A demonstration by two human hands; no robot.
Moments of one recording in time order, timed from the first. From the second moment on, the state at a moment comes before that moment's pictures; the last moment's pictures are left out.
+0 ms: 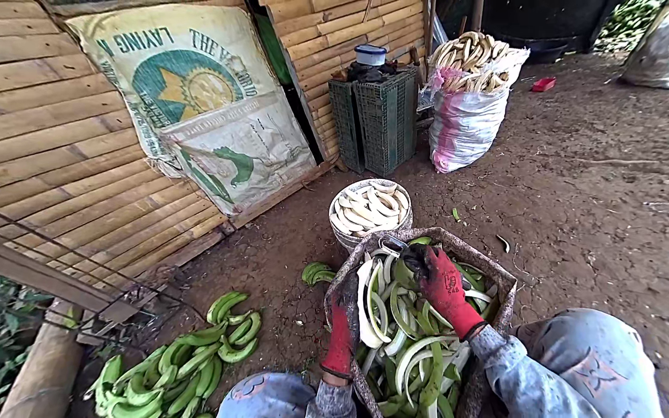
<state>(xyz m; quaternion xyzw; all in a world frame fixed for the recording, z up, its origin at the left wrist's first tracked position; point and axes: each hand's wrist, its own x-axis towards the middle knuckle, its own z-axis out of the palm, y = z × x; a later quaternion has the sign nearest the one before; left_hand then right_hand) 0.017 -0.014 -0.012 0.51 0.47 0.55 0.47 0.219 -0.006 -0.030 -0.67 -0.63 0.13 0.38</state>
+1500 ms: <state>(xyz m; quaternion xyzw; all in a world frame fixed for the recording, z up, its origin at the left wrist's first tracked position) 0.110 0.065 -0.004 0.67 0.64 0.27 0.24 0.253 -0.069 -0.022 -0.66 -0.57 0.38 0.31</state>
